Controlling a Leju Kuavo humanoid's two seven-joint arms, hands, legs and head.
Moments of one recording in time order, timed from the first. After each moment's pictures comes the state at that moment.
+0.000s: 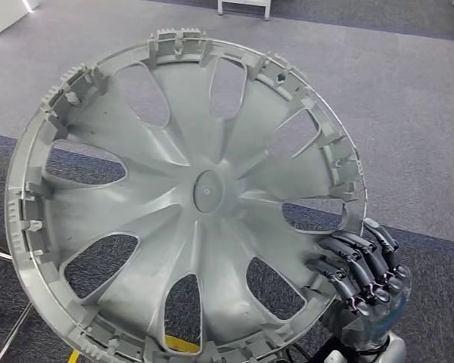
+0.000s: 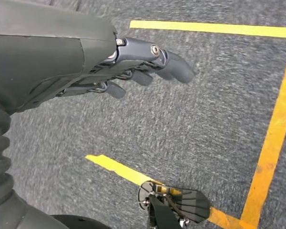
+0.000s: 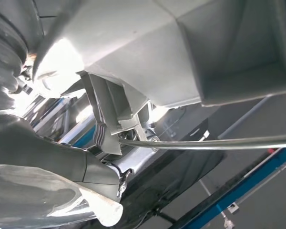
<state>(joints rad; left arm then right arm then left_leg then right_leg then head) -0.09 -0.17 1.06 -0.22 -1.05 0.26 -0.32 0.19 0.19 0.18 -2.04 1.09 -0.69 -0.68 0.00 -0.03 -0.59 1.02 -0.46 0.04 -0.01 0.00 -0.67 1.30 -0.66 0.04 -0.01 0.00</state>
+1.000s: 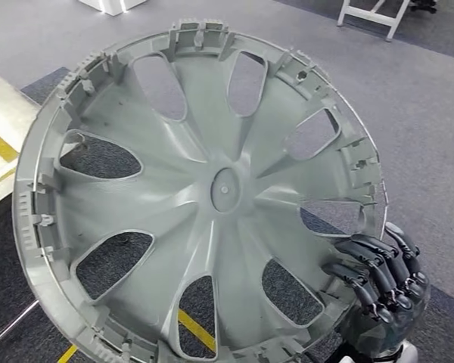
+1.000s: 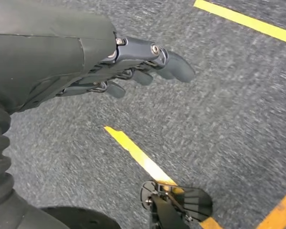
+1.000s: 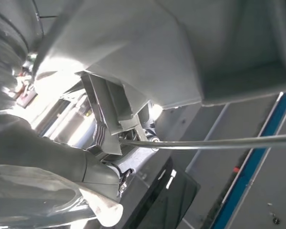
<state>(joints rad) -0.09 -0.19 1.07 -0.22 -1.07 0.29 -0.31 0.21 0.17 0.16 -2.08 1.03 -0.69 -0.68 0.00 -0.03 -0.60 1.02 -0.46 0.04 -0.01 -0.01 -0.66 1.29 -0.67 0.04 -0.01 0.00</state>
